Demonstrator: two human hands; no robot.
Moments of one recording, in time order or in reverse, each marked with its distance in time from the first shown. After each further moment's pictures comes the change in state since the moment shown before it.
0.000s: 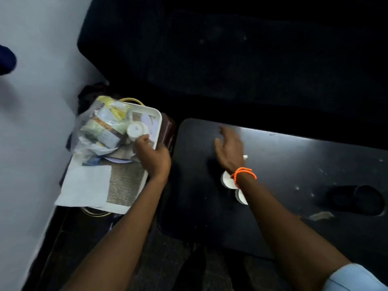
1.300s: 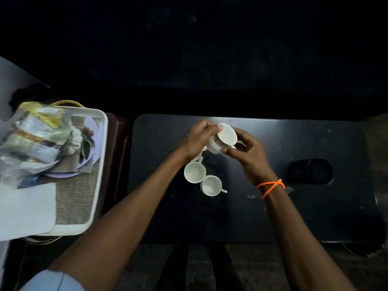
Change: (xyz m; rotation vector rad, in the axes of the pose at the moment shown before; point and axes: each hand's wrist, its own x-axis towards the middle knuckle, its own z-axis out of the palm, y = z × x) left_hand -0.105 0.071 0.137 -0.031 -1.174 0.006; right_hand -0.051 0.109 -0.114 0.789 0.060 0.080
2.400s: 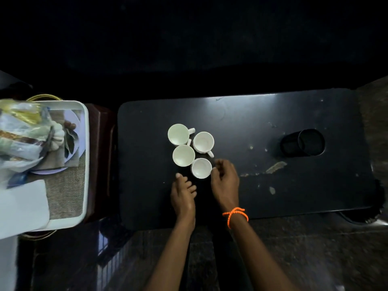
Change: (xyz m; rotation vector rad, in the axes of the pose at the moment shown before) left_hand -0.124 -0.127 0.084 -0.459 0.644 -0.533; right_hand -0.098 0.100 0.049 -0.417 0.451 0.155
